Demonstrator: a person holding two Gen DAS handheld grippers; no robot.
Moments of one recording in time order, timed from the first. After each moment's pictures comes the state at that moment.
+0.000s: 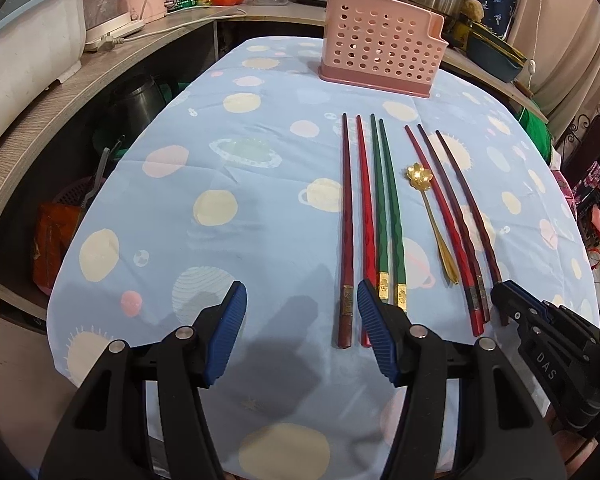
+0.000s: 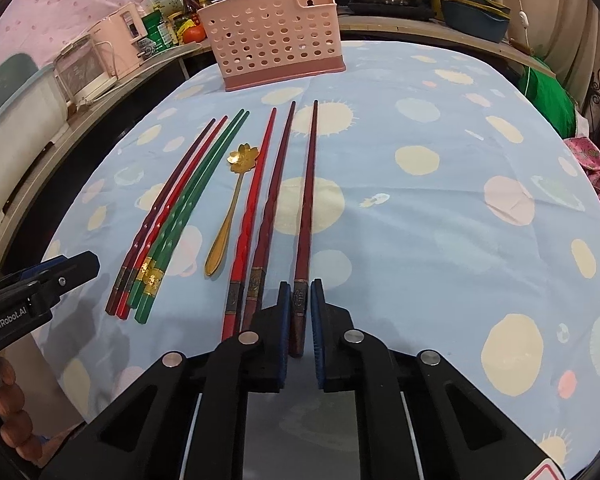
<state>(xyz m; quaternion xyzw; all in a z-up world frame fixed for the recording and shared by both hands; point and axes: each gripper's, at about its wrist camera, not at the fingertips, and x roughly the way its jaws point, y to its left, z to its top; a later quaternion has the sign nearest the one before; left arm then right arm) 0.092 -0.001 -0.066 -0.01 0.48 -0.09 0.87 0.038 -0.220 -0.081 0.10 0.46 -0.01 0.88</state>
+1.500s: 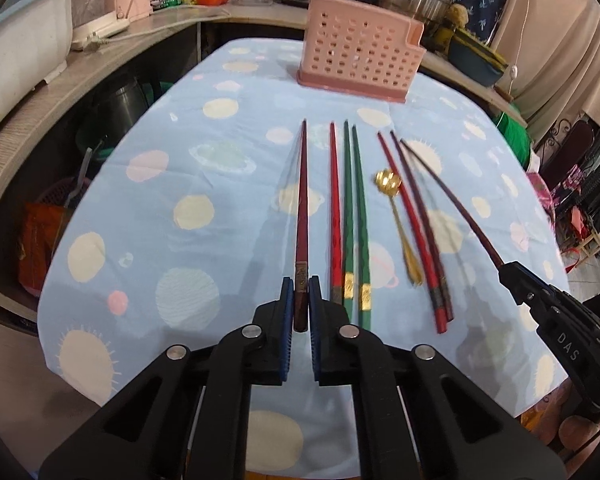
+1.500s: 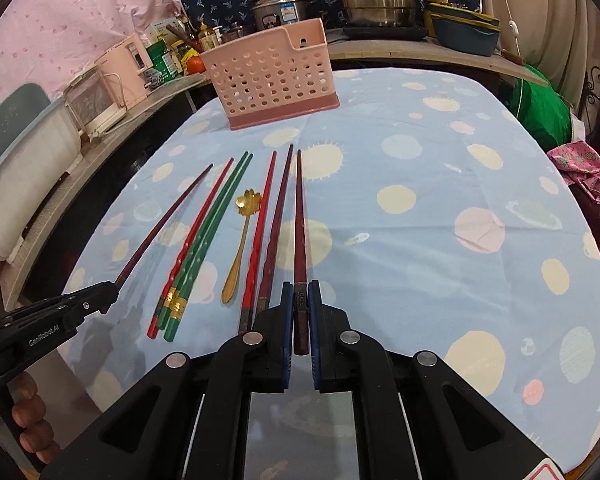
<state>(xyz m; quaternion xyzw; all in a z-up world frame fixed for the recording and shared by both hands) 0.088 -0.002 -0.043 -0.03 0.47 -0.12 0.87 0.028 -0.239 -0.034 0.12 0.41 0.00 0.90</state>
